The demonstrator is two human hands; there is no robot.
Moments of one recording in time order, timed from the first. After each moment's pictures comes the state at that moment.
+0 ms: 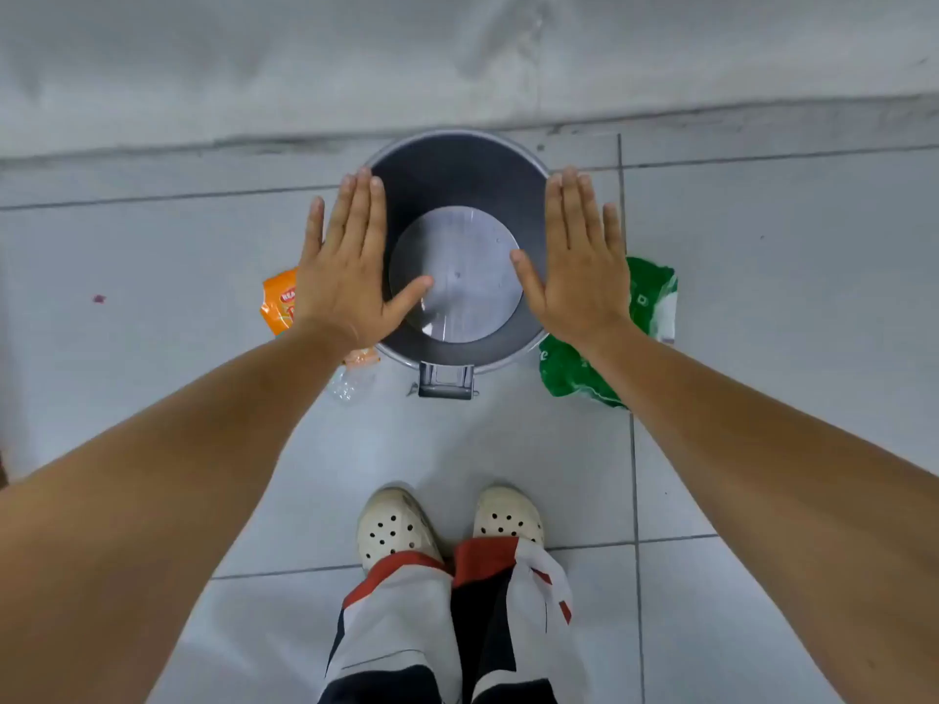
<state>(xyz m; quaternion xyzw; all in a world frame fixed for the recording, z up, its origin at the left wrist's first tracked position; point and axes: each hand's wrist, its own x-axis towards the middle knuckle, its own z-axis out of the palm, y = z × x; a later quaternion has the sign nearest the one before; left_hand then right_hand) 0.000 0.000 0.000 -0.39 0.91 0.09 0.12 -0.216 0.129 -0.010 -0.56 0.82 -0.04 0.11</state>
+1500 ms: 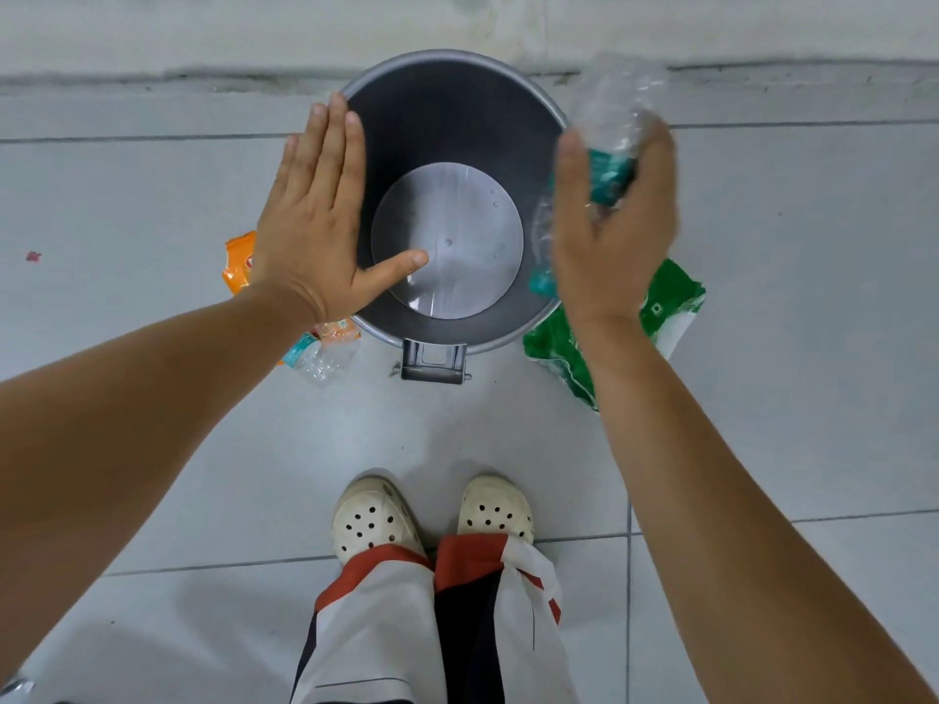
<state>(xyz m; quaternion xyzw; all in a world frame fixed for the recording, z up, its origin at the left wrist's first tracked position) 0.003 -0.006 -0.009 -0.35 0.93 0.10 0.05 -0.188 0.110 0.020 -0.28 0.83 -0.49 0.06</state>
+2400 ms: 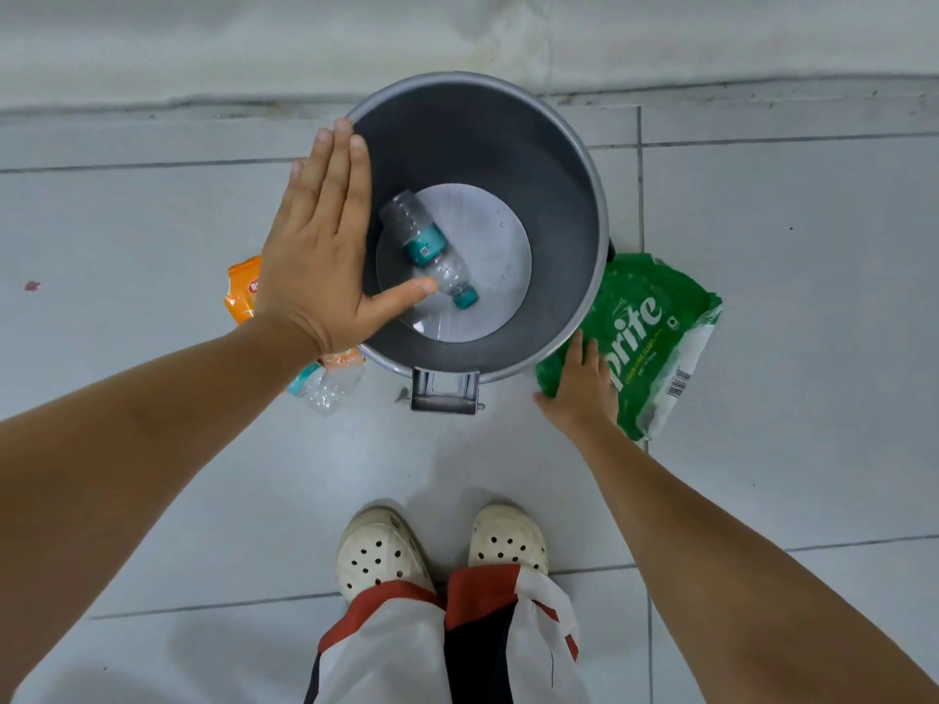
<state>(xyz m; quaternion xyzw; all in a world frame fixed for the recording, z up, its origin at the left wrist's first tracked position) 0.003 -0.007 -0.012 -0.35 0.93 0.11 0.03 -0.174 0.224 -0.119 -0.29 0.86 0.11 0.41</state>
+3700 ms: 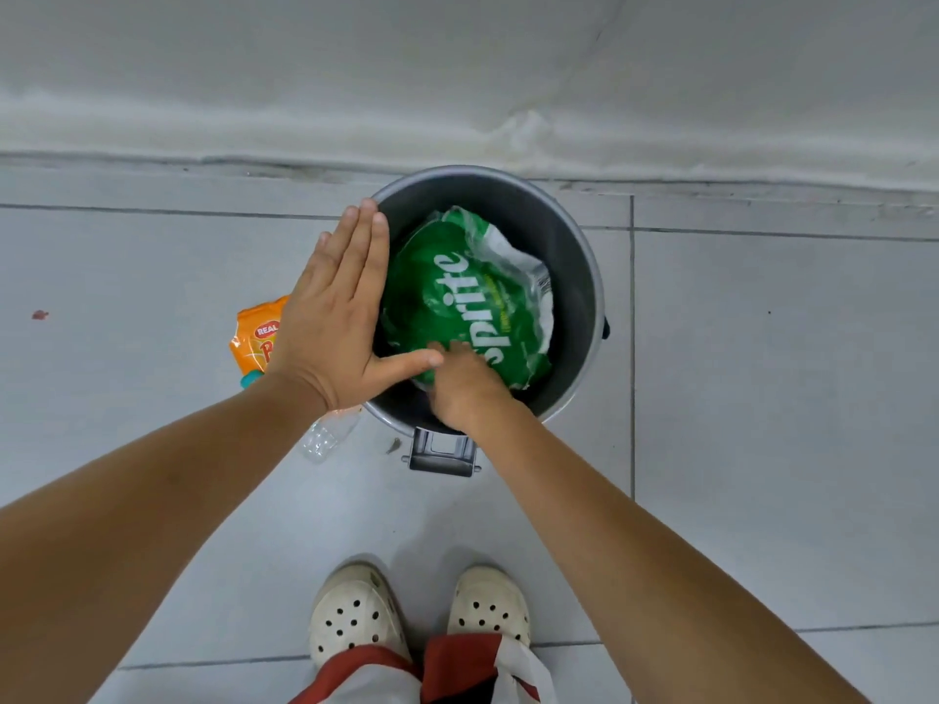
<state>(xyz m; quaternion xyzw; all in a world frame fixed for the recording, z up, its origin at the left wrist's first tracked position) 0.004 -0.007 -0.013 -0.35 0.93 0.14 0.02 -0.117 0.080 -0.037 -0.50 0.72 0.13 0.47</state>
